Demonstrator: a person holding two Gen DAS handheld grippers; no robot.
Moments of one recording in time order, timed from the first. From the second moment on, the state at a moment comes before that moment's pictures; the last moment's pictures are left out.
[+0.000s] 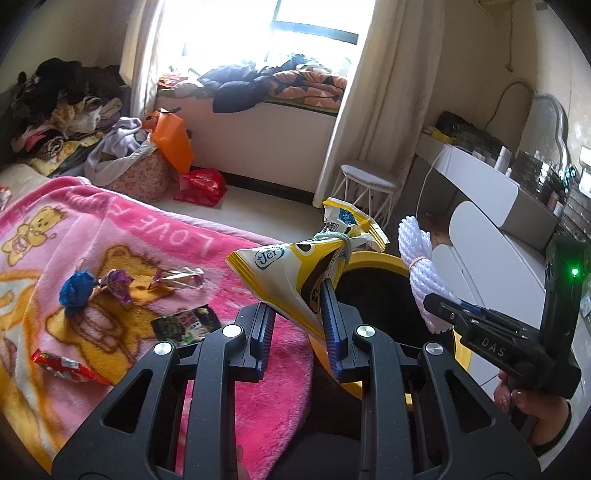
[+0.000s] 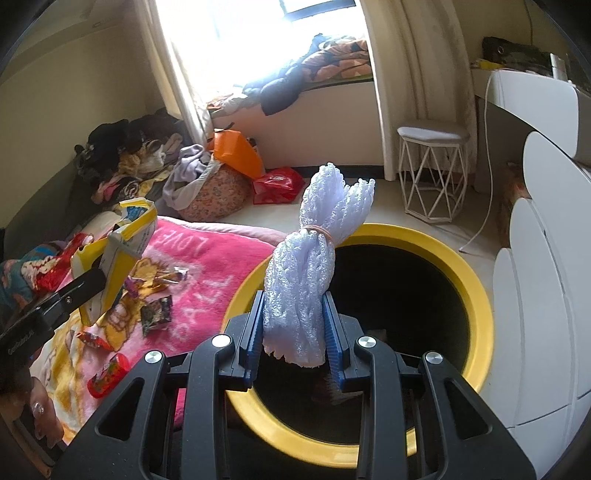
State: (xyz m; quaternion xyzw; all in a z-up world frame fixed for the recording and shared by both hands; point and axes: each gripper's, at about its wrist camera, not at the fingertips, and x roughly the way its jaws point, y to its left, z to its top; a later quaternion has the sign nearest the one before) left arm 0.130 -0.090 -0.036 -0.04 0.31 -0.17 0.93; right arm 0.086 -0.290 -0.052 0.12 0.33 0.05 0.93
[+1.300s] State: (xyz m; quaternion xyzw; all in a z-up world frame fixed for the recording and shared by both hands) left arm 0.179 -0.176 -0.086 0.01 0.38 -0.20 0.90; right arm 0.095 -0.329 -0.087 0.16 0.40 0.02 0.90
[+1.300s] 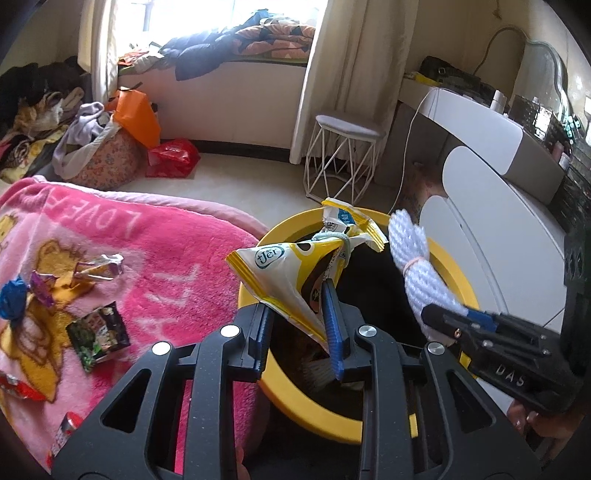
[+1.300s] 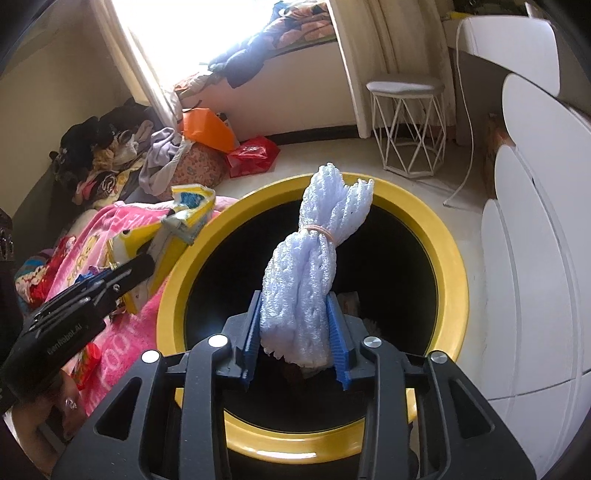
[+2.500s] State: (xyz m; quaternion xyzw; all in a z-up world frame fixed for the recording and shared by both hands) left arm 0.129 -0.074 -0.043 -0.04 0.28 -0.10 0.95; right arm 0.077 -0.260 -0.050 0.13 0.32 0.07 0.94
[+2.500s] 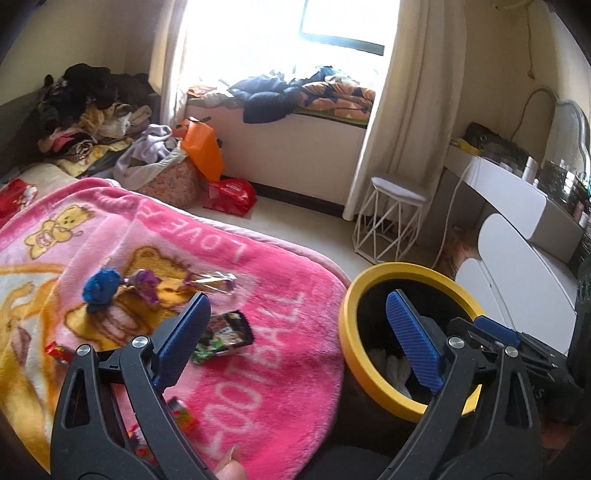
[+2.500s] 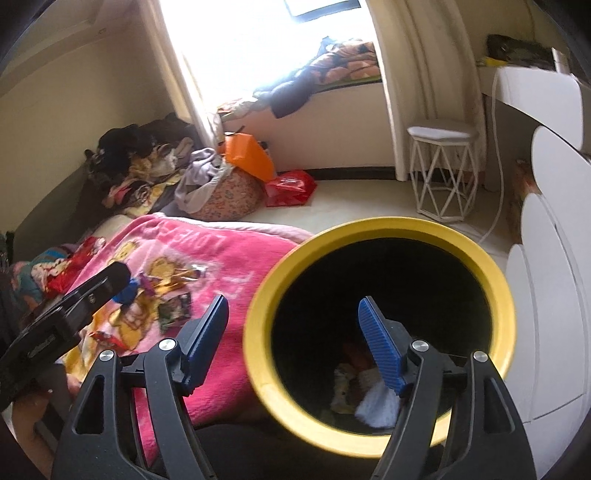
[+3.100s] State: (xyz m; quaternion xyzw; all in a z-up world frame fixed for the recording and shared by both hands) left arm 0.134 0.006 -0.051 -0.07 0.28 -0.02 0.96; right arm 0.097 -0.188 -0.042 0.08 0.33 0.14 0.93
